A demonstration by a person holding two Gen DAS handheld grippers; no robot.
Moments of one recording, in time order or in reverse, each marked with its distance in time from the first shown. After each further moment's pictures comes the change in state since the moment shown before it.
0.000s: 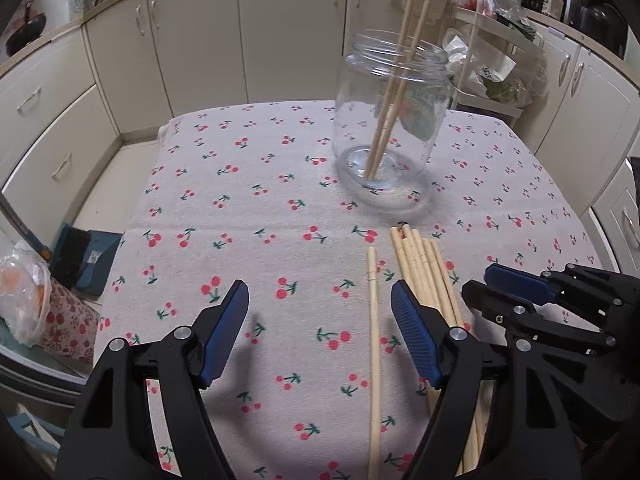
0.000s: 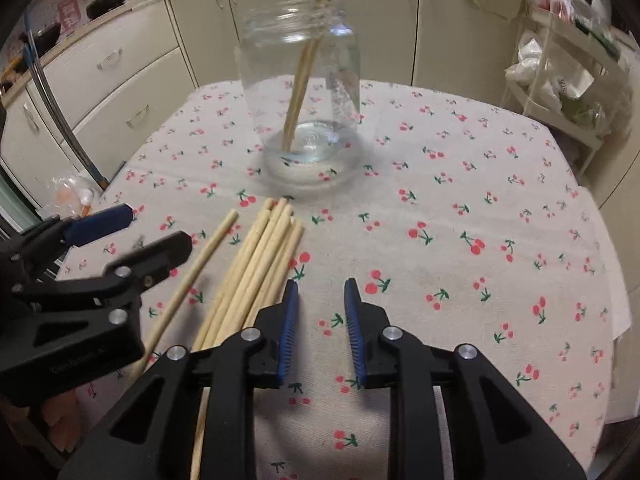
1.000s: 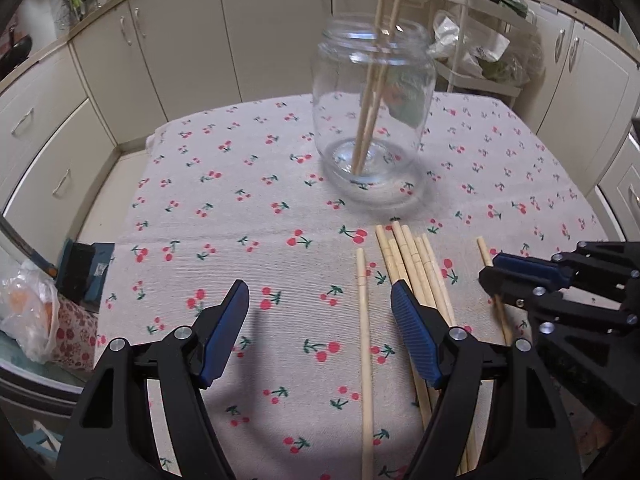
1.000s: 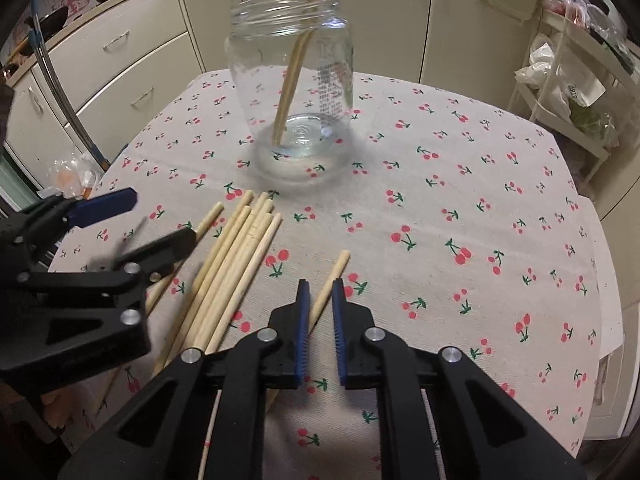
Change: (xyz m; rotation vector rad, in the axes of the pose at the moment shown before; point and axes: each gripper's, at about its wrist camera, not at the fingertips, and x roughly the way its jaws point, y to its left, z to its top) left arm 0.012 -0.014 0.005 0.074 0.039 0.029; right arm 0.002 -0.016 0.005 -0.059 0.045 0.010
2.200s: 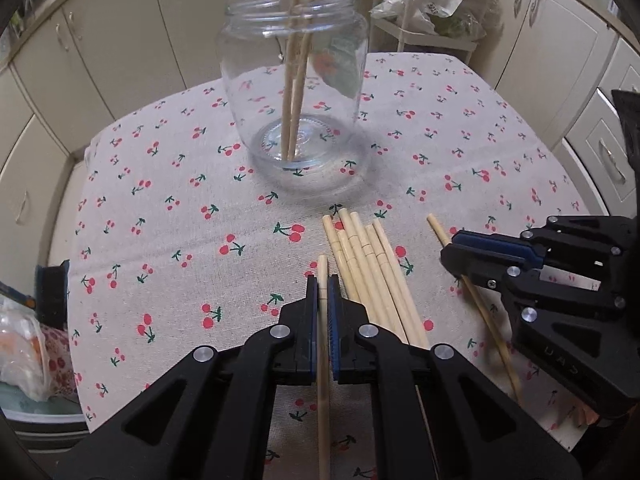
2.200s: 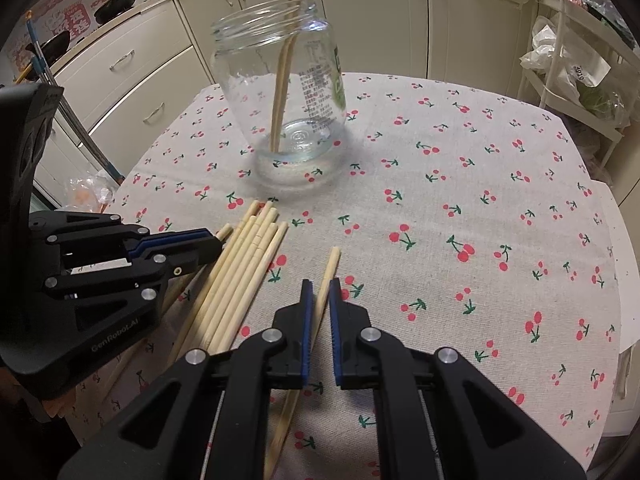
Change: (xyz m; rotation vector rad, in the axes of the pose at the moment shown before) left arm 0.010 -0.027 0.022 0.128 0.114 -0.136; right arm -0.001 -0.017 0.000 0.066 -0.013 0.084
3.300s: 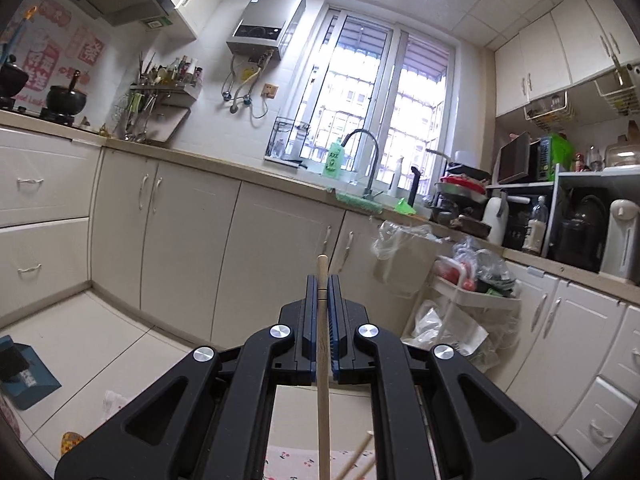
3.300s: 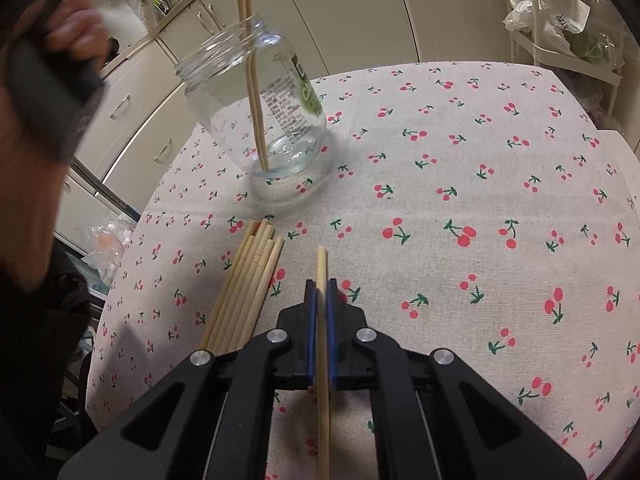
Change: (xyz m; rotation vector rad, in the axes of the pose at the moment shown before) left arm -0.124 0.053 0.158 -0.362 -1.019 0.050; right arm 0.001 -0.024 0.002 0.162 -0.022 0.123
